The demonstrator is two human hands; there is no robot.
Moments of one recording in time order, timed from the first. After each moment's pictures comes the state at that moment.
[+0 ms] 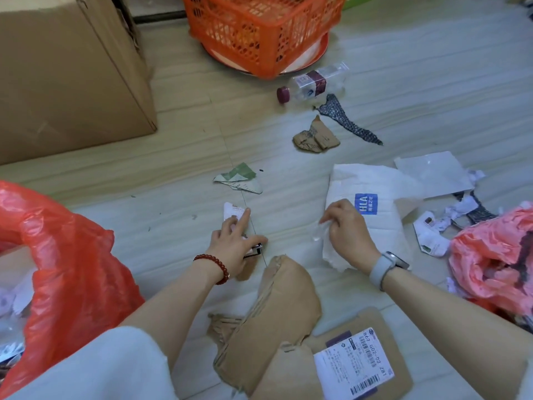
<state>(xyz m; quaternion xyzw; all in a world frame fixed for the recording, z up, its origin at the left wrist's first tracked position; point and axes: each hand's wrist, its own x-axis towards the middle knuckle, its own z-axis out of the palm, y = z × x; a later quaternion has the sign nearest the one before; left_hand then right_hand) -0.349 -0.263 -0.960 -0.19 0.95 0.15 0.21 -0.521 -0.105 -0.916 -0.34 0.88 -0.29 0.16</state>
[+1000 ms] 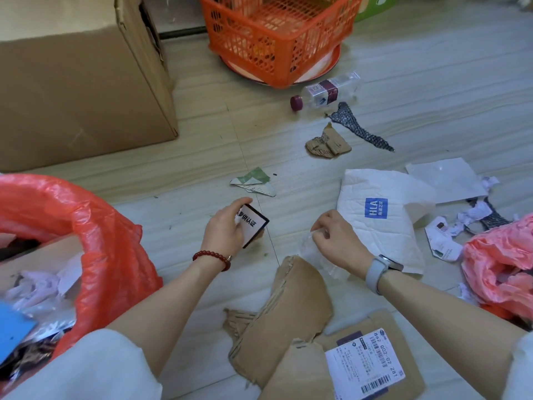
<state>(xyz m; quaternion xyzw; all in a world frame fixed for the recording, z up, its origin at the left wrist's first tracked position) -0.339 -0.275 -0.915 -0.40 0.82 0.39 -0.12 -0.492 -0.120 -0.904 -0.38 0.85 -0.25 0.27</state>
